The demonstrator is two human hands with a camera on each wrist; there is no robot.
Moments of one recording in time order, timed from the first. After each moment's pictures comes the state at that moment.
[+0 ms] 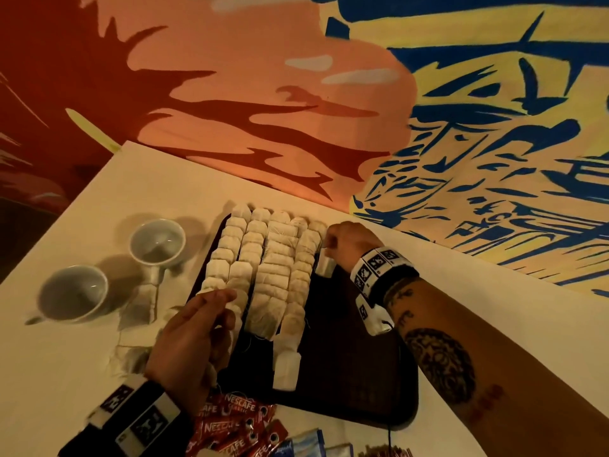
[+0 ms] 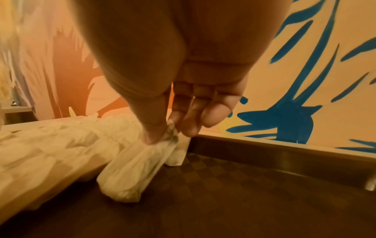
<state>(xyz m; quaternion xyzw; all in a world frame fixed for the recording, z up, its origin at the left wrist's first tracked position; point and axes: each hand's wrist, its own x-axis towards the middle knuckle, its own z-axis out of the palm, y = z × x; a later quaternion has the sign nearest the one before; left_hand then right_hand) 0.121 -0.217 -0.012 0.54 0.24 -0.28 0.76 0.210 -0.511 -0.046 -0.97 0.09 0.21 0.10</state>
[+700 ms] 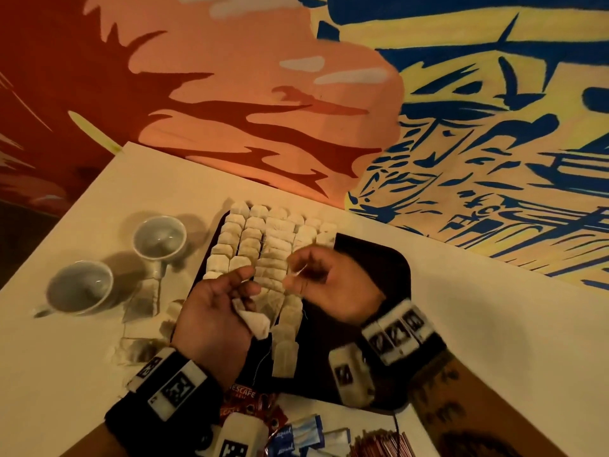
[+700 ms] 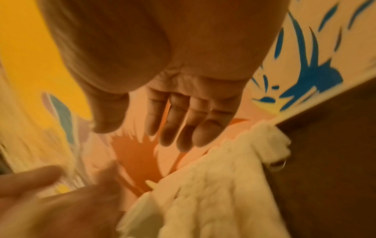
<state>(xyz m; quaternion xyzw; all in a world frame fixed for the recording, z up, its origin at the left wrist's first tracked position) 0.125 -0.248 0.004 0.33 0.26 -0.25 0.87 0.113 -0.438 0.018 -0.86 0.07 0.12 0.48</state>
